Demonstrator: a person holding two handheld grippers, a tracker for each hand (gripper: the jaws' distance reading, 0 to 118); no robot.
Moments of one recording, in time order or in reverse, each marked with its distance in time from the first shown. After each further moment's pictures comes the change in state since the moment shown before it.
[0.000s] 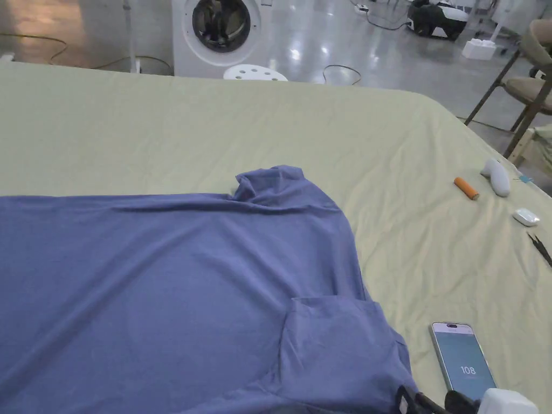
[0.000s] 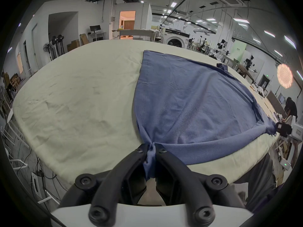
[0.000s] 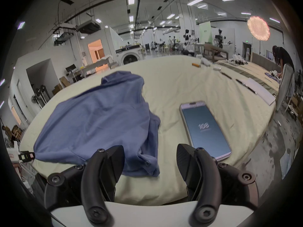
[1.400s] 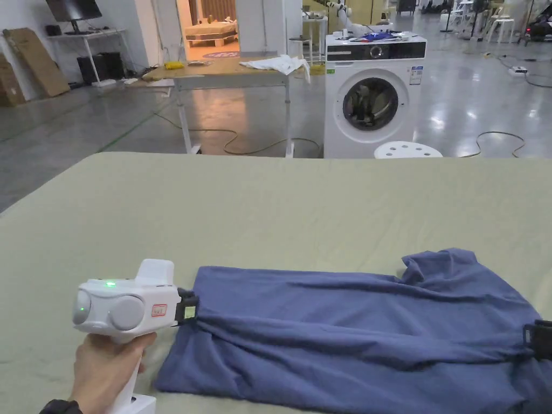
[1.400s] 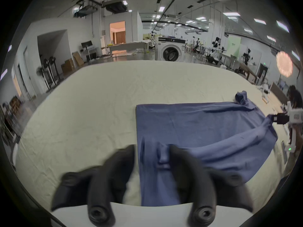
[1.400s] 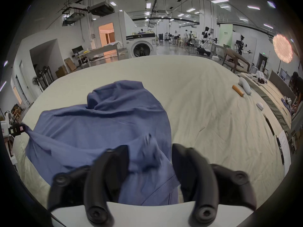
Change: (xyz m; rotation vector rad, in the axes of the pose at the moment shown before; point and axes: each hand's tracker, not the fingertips) left arm 0.010 0.234 -0.130 0.078 0.050 -0.167; right arm -0.068 0.197 -0.195 -0.092 0.032 0.163
